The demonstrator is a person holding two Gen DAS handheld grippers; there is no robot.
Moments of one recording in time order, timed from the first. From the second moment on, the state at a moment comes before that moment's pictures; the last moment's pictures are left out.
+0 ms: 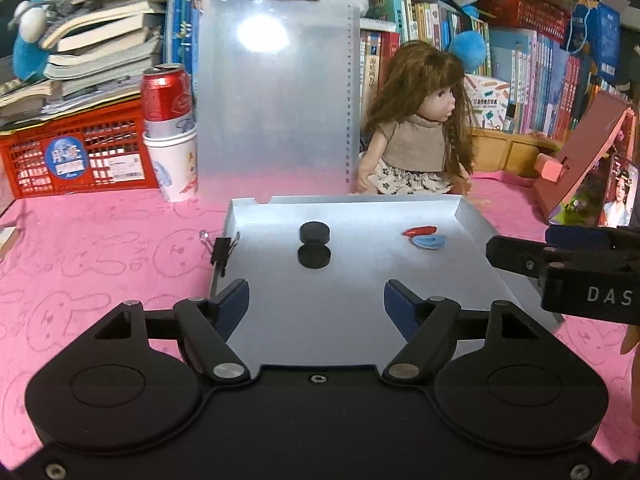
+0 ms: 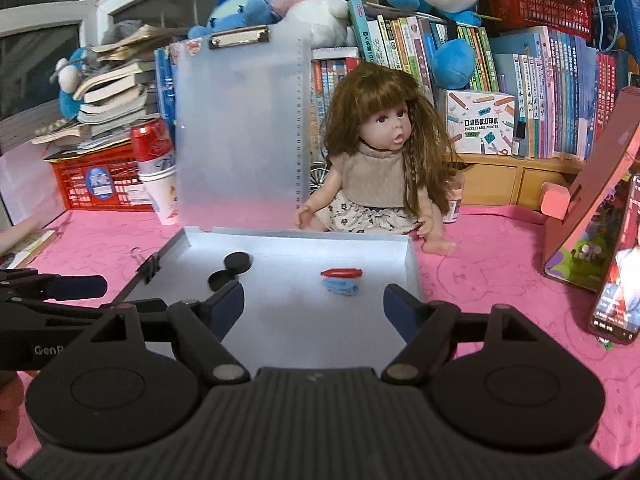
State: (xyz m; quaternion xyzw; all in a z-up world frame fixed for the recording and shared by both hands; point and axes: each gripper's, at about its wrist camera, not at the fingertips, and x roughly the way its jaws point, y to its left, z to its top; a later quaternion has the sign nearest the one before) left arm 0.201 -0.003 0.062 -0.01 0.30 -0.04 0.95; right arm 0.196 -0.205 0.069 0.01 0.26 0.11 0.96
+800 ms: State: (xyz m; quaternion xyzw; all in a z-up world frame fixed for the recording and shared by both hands) left arm 0.083 -0.003 0.051 0.00 0.27 -0.07 0.96; right arm 0.096 -0.223 0.050 0.01 0.22 0.15 0.96
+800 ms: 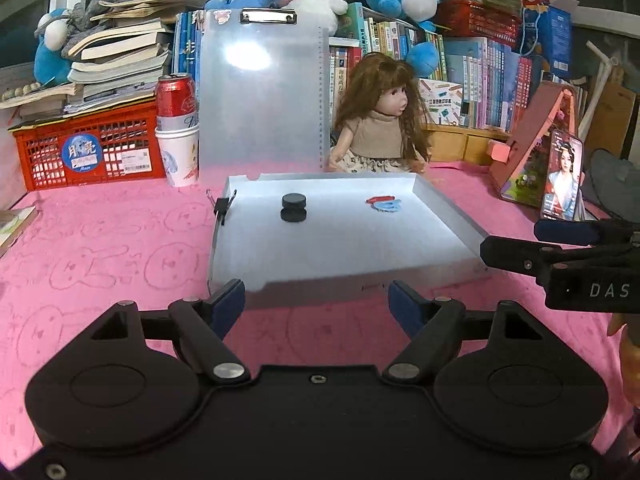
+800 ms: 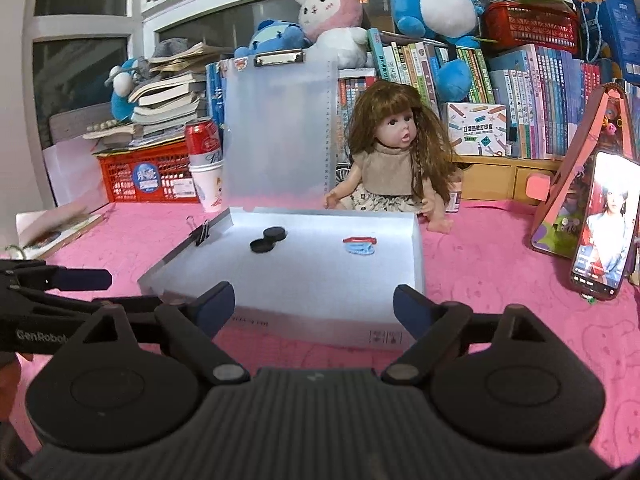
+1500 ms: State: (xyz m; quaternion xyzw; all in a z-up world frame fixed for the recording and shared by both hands) left arm 0.011 0.002 0.021 0.03 0.27 -0.07 0.96; right arm 0.039 -0.234 0.002 -0.04 0.22 0.13 0.97
